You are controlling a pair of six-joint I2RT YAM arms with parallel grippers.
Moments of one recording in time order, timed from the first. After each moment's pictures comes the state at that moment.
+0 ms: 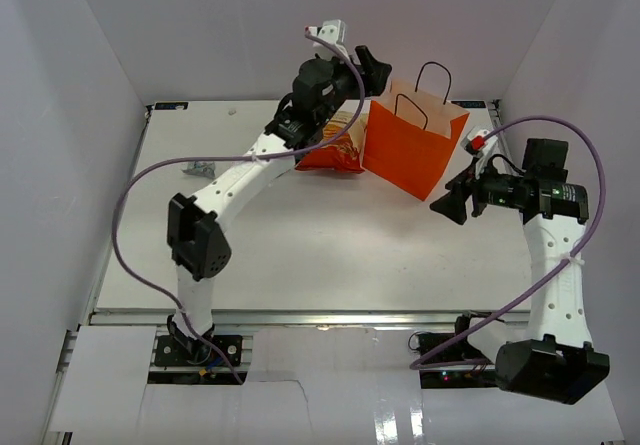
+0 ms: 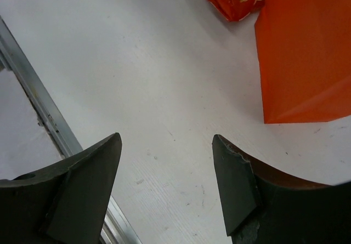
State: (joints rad) left arm -0.70 2.07 2.10 0.11 -0.10 -0.49; right arm -0.20 1.08 1.23 -1.02 -0.99 -0.68
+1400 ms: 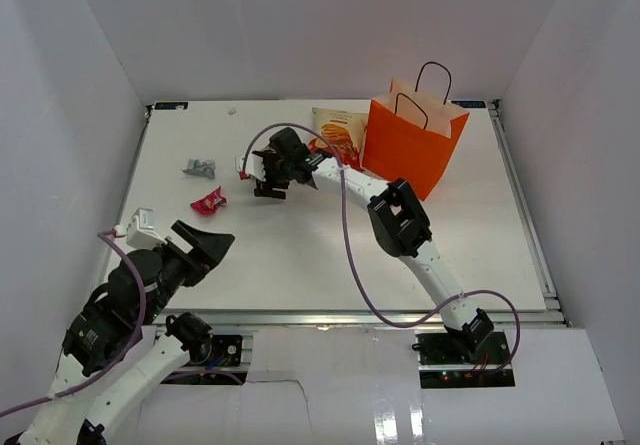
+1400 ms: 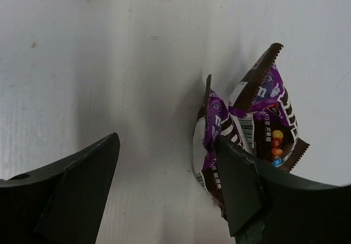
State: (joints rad) left arm -0.64 0.32 0.89 -0.94 -0.30 -1.05; right arm 0.81 2.51 2.18 -0.38 -0.43 -0.89
